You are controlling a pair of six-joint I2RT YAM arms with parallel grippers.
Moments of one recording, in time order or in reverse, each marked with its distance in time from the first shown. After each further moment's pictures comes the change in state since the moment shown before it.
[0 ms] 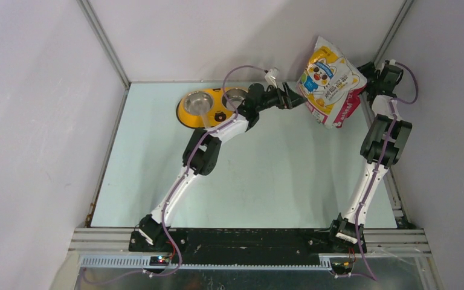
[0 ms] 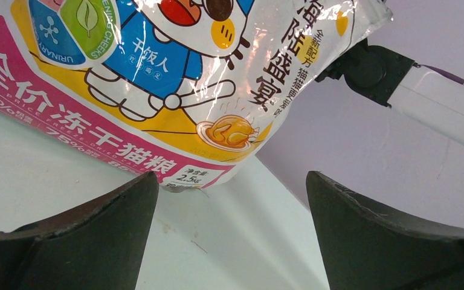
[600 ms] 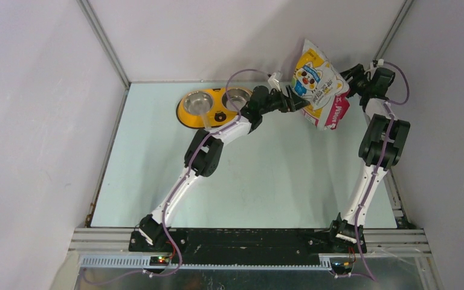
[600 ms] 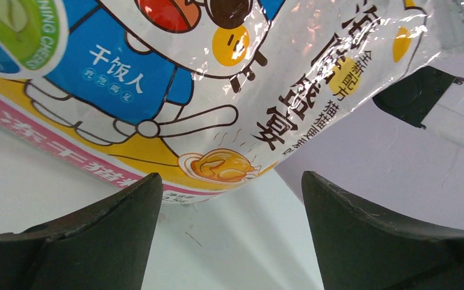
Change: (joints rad) left arm -0.023 0.005 0.000 -0.057 -0.042 -0.016; right arm 0.043 -0.101 -0.208 0.148 -0.107 -0.052
